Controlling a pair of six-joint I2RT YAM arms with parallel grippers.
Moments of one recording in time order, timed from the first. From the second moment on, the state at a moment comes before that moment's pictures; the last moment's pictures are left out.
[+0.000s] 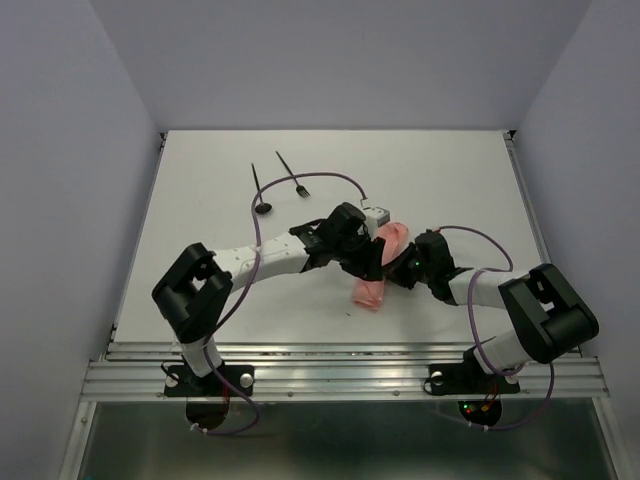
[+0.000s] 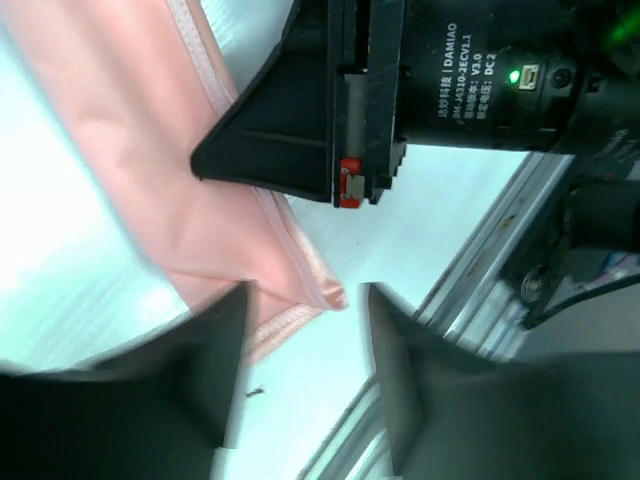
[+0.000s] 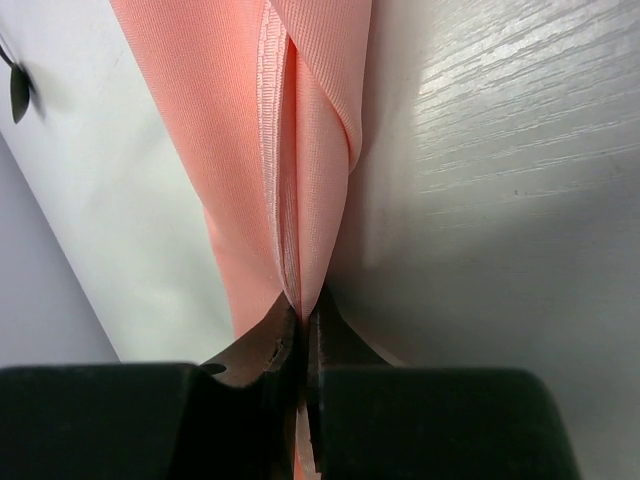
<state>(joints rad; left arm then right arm) -0.91 1.75 1.19 -0.23 0.32 -0.40 0.42 1.46 0.42 0.32 -0.14 1.12</state>
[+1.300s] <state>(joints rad) -0.91 1.87 1.04 -0.05 0.37 -0.46 0.42 1.31 0.32 0.26 -0.25 1.03</state>
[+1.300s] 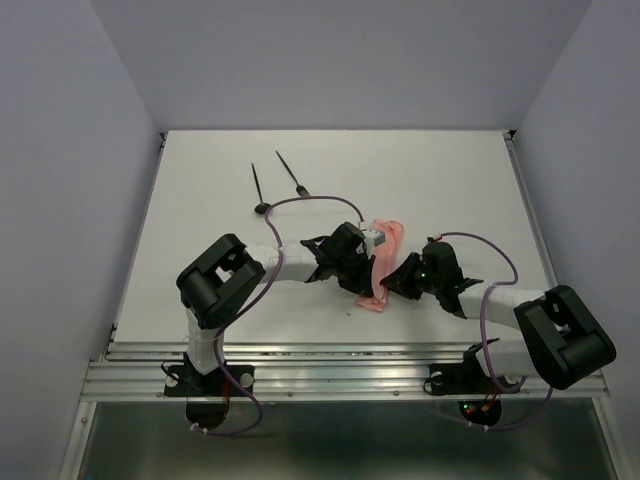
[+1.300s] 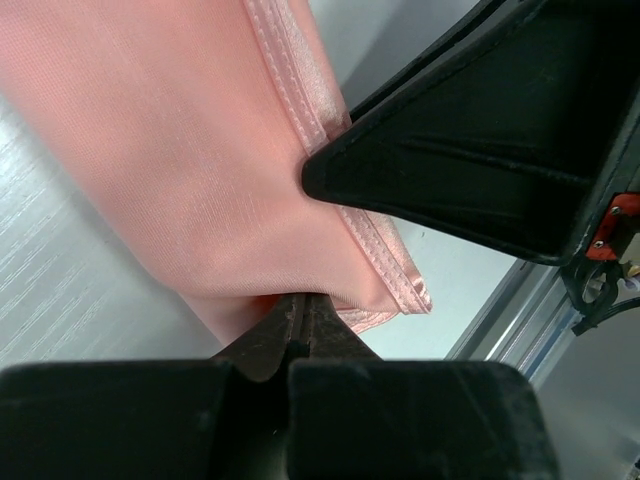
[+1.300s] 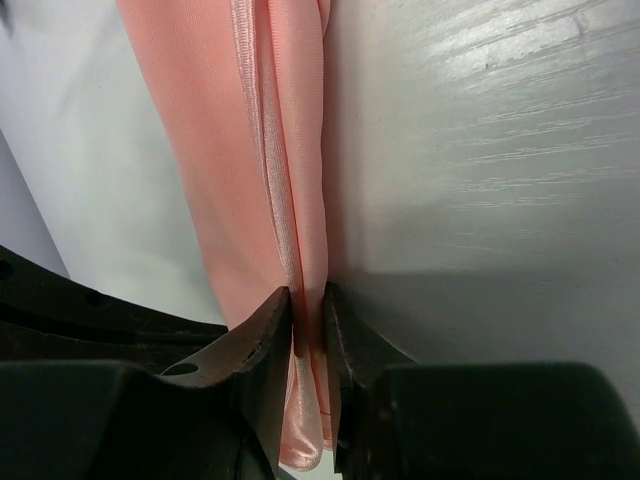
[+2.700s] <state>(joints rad) -0.76 2.21 1.75 -0.41 0.14 -0.40 0.42 1.36 0.38 0.24 -0.28 0.97</state>
